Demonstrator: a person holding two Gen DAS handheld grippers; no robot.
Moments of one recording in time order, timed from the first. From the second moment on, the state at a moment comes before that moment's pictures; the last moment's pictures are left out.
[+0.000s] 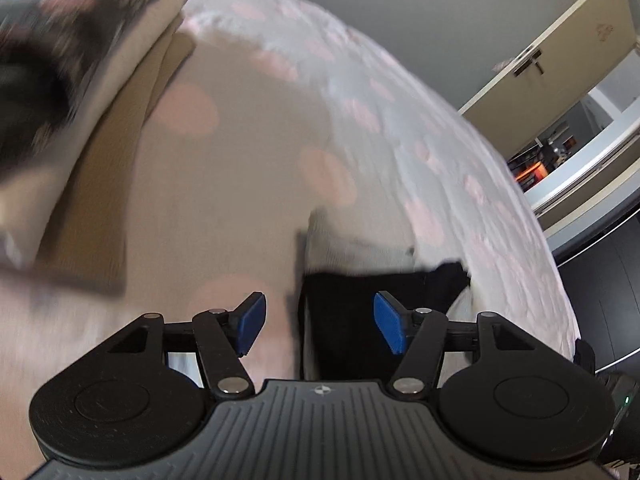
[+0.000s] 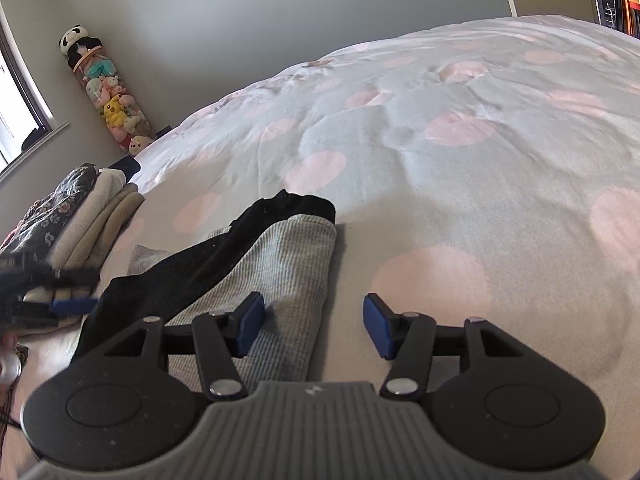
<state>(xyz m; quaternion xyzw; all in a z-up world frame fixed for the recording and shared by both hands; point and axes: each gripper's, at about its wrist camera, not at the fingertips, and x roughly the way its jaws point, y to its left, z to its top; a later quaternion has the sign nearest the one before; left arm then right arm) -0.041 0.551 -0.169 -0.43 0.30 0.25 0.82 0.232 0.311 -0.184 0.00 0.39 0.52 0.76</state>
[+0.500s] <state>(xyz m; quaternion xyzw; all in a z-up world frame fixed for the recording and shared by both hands) -0.017 0.554 -0.209 -0.47 0.26 0.20 0.82 0.235 0.317 -0.191 0.04 0.40 0.52 0.75</state>
